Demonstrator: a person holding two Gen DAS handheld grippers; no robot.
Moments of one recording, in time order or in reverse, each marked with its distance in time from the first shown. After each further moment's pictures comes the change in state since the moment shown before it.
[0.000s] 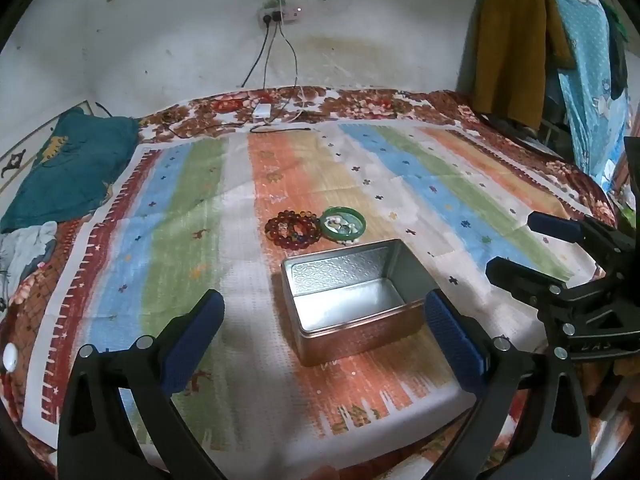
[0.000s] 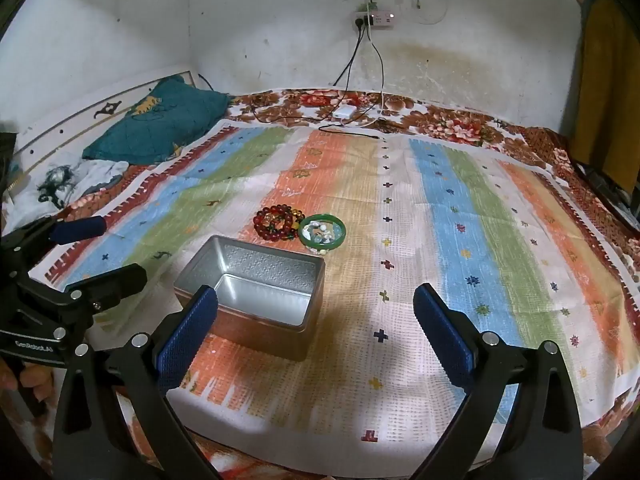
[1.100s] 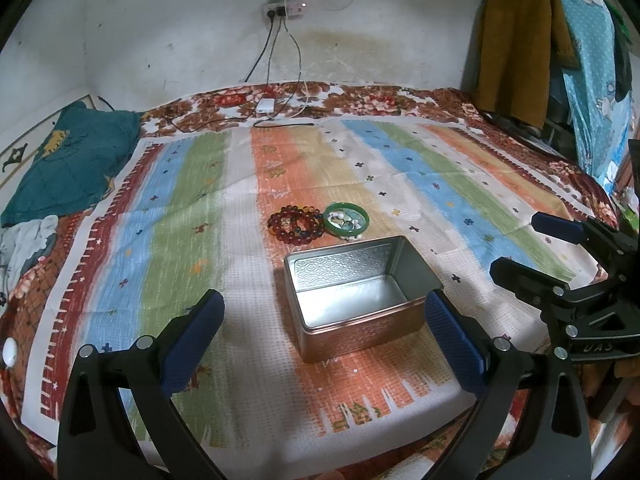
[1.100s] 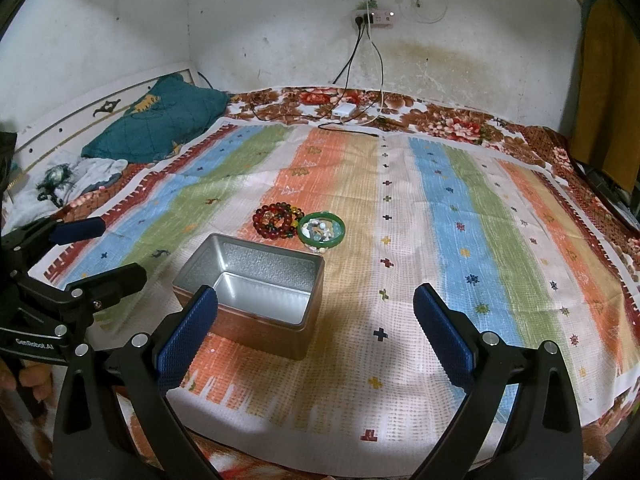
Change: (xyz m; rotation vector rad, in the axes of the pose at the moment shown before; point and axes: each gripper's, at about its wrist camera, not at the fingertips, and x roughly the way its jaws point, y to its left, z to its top) left arm 0.005 -0.001 -0.005 -0.003 0.014 -0.004; right arm 0.002 0.001 0.000 -0.004 0.006 -0.002
